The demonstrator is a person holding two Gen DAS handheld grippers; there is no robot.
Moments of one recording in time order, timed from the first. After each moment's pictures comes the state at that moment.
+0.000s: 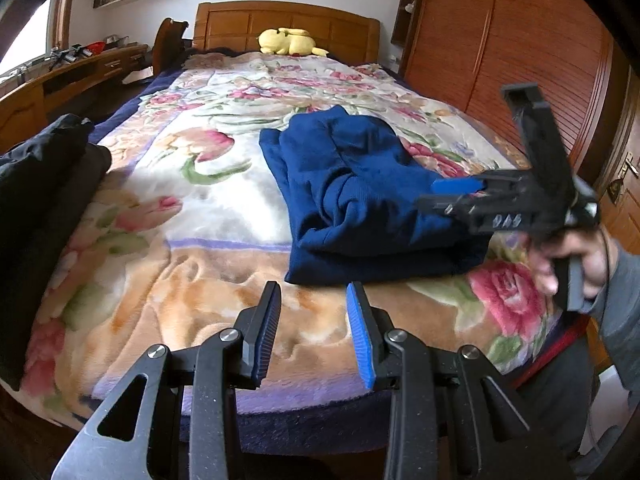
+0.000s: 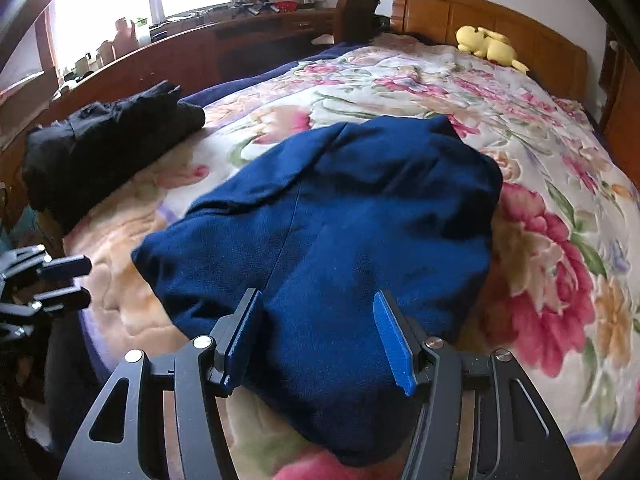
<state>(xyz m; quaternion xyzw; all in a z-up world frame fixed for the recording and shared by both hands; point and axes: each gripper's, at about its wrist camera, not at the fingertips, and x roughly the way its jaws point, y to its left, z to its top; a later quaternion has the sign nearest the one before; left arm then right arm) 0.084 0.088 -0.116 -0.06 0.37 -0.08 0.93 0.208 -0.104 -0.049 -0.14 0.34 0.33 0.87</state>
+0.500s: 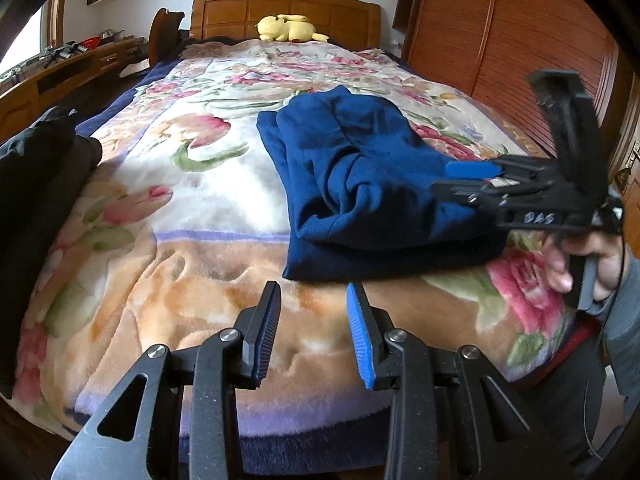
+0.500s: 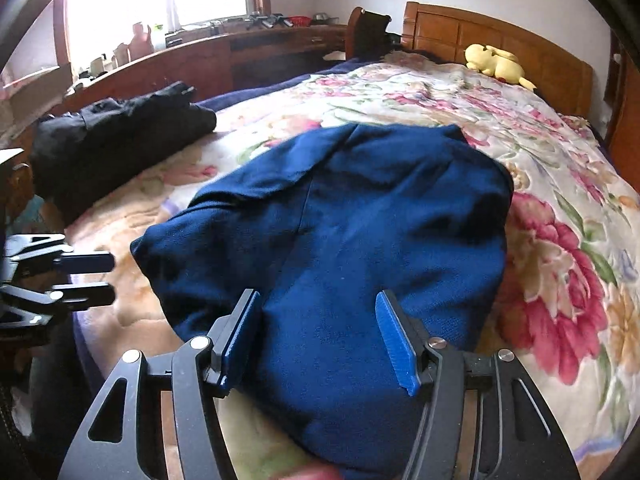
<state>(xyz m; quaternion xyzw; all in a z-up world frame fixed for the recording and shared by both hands) 0.103 0.081 -0.132 -0.05 0.39 -0.07 0.92 0.214 -0.117 -0.063 -0.13 0.30 0.35 0.88</state>
